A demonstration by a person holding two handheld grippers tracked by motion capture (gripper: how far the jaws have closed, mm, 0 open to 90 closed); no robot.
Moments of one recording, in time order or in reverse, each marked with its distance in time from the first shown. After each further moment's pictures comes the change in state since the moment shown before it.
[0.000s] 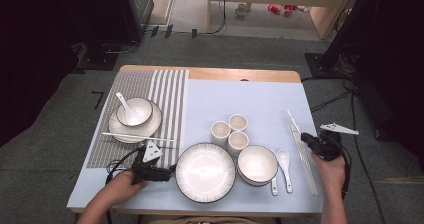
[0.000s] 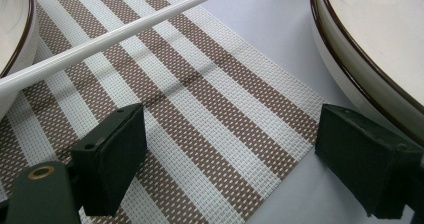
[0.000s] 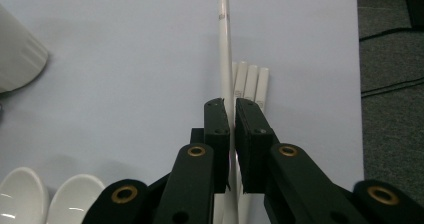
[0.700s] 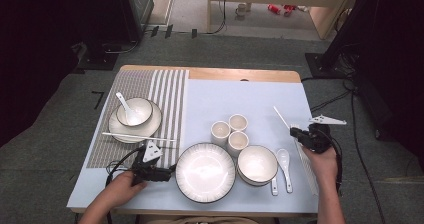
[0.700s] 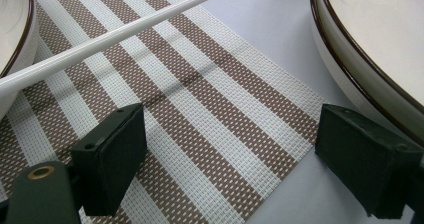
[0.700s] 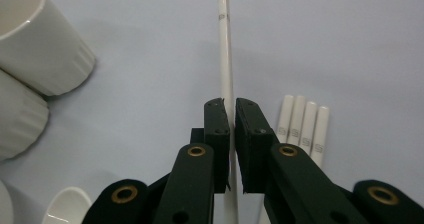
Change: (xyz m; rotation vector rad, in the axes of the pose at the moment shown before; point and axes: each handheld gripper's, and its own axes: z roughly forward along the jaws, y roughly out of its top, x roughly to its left) left arm 0.000 0.000 0.000 0.001 0.001 0.003; right arm 0.023 0.022 0.013 0.032 0.095 -0.085
